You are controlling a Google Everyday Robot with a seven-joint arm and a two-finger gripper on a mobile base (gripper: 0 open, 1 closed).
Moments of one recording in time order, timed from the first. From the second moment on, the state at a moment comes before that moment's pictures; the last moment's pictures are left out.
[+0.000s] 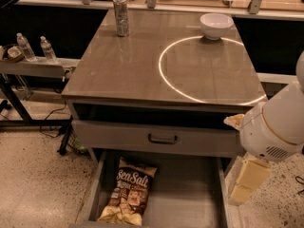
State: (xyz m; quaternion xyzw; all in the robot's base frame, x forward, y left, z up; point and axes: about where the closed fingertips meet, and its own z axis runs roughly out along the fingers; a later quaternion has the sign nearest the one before) arm 0.361 -0.174 0.827 -0.61 0.78 0.08 0.14
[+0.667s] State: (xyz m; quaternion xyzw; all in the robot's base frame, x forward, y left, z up) arm 0.360 -0.138 0.785 -0.72 0.68 0.06 0.11
